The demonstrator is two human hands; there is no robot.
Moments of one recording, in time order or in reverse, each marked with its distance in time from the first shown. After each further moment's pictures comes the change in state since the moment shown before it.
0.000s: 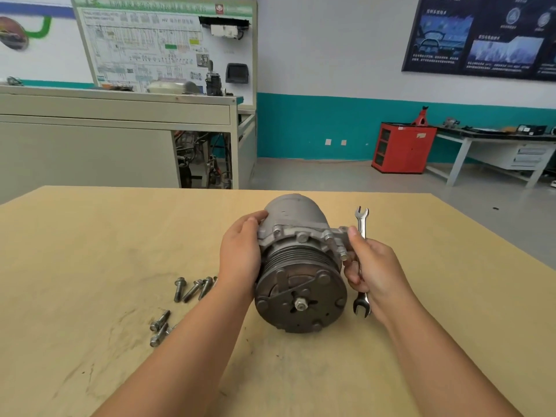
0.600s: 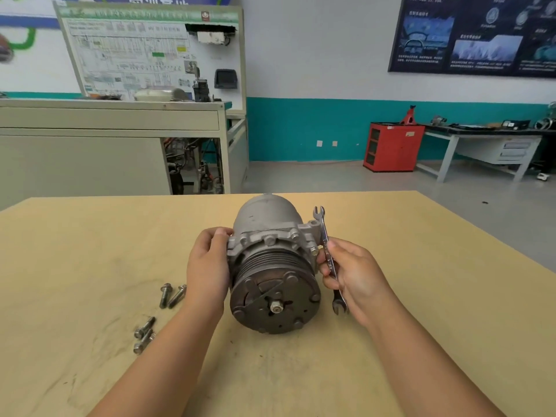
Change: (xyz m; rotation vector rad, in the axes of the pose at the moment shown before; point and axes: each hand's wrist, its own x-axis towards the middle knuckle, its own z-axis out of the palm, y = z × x) left_hand -0.005 -0.015 -0.019 0.065 0.122 0.038; right_hand -0.015 -0.005 0.000 0.202 -0.171 0.023
